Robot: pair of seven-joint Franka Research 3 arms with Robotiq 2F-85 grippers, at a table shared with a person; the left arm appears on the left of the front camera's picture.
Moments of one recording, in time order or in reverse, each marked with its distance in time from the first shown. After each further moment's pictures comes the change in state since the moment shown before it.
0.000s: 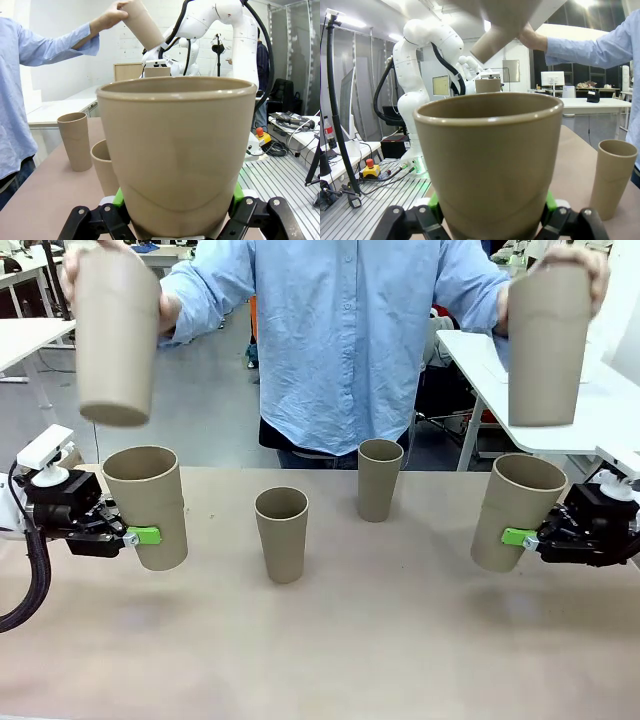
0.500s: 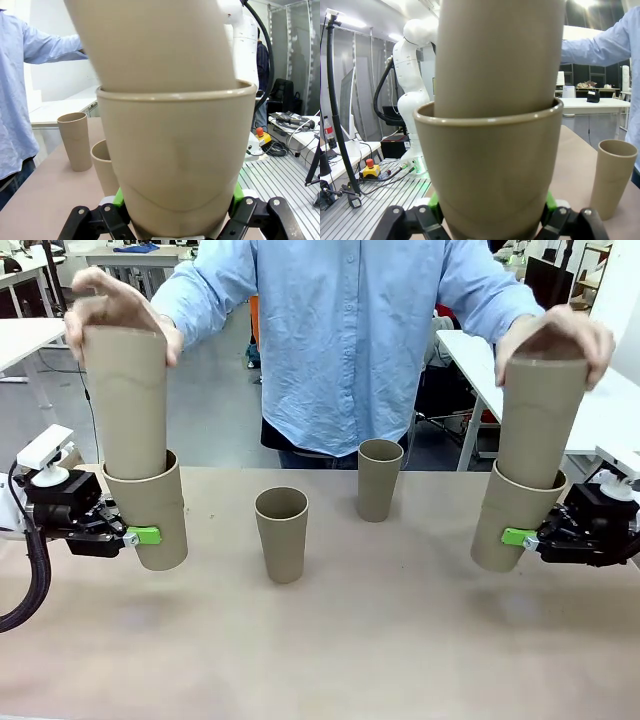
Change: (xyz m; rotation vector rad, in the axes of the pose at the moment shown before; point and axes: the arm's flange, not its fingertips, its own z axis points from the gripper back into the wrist) left arm 0.000 0.000 0.000 0.000 0.000 0.000; right arm 0.000 0.000 0.000 0.000 0.000 0.000
